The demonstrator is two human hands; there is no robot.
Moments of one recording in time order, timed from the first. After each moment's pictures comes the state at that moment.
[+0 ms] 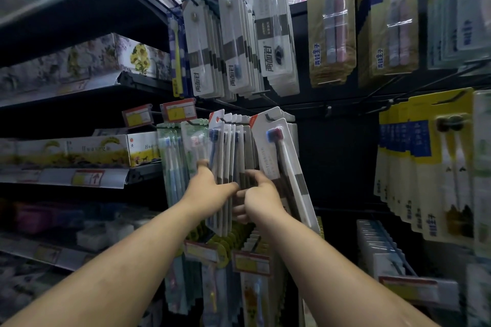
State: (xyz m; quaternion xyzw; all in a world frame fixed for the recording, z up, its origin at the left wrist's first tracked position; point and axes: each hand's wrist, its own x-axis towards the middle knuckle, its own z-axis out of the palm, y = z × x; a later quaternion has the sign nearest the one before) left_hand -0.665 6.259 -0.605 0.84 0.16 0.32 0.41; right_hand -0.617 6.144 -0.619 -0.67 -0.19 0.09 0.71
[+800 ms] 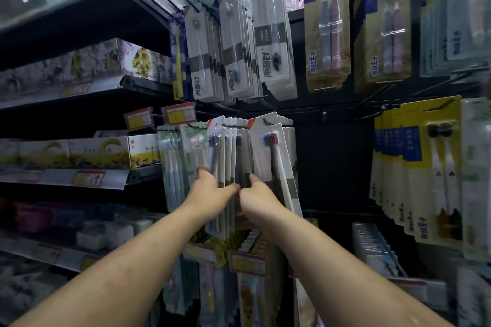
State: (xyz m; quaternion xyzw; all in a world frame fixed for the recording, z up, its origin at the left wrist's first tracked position) left_hand -0.663 6.253 -0.607 0.85 0.18 0.32 0.37; right_hand -0.634 6.131 -0.610 -0.74 -0.24 0.10 0.62
